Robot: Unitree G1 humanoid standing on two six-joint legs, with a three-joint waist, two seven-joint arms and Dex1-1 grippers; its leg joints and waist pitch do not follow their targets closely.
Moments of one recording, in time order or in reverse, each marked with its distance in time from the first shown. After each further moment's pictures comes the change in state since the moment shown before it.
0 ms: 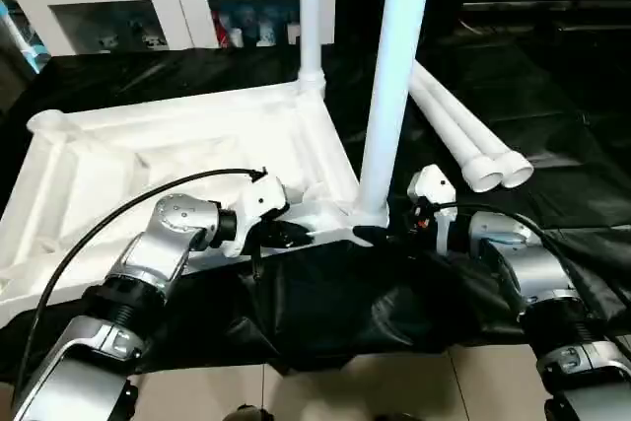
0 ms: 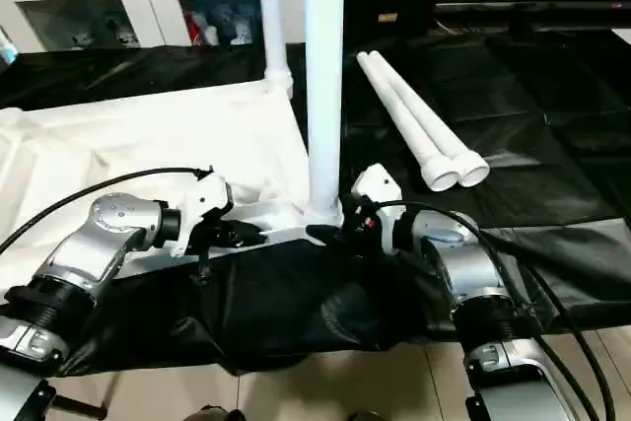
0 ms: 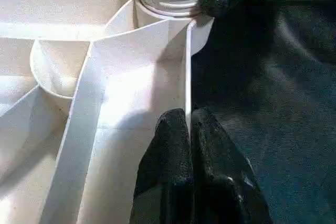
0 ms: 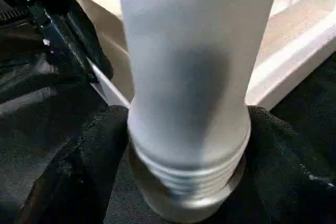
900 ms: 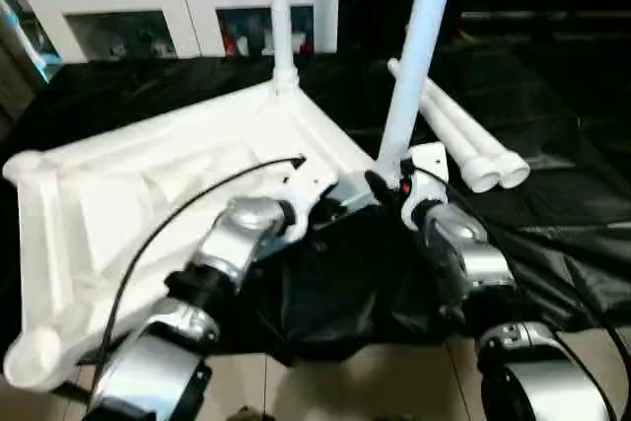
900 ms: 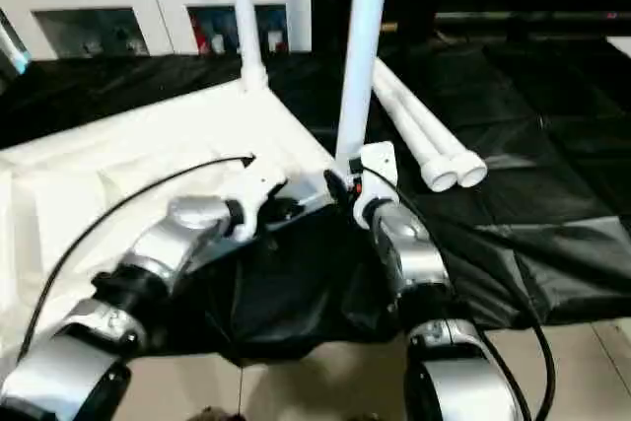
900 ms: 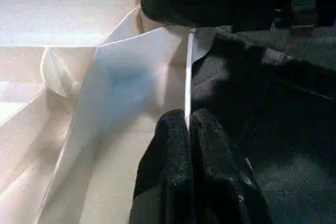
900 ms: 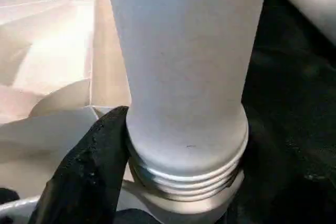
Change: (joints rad) left arm -0.124 -0.298 0.035 0.189 0.084 0.098 0.490; right arm -0.112 0.278 -0.183 0.223 -0.043 -0.002 -0.779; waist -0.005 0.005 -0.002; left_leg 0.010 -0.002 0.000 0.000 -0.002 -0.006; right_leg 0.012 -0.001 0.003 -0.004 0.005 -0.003
